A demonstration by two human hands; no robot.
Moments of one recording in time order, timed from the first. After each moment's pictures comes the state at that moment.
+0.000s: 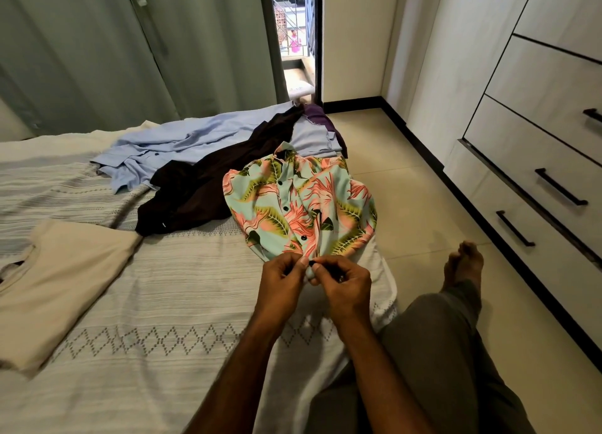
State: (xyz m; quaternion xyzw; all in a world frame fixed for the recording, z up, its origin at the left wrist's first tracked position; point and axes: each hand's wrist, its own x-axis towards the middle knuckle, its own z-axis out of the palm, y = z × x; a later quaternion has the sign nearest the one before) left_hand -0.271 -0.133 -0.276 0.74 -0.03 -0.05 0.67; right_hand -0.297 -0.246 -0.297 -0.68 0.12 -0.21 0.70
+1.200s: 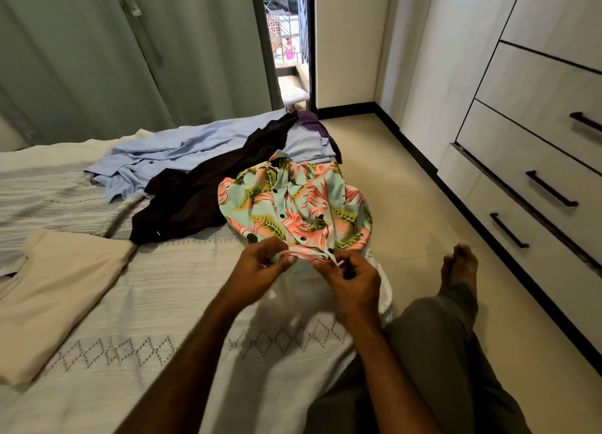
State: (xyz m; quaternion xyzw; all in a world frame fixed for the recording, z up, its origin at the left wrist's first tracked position) left_hand -0.222 -0.092 -0.261 0.81 -0.22 -0.05 0.55; right_hand -0.294 -0.272 -0.289 -0.70 0.13 -0.24 0.66
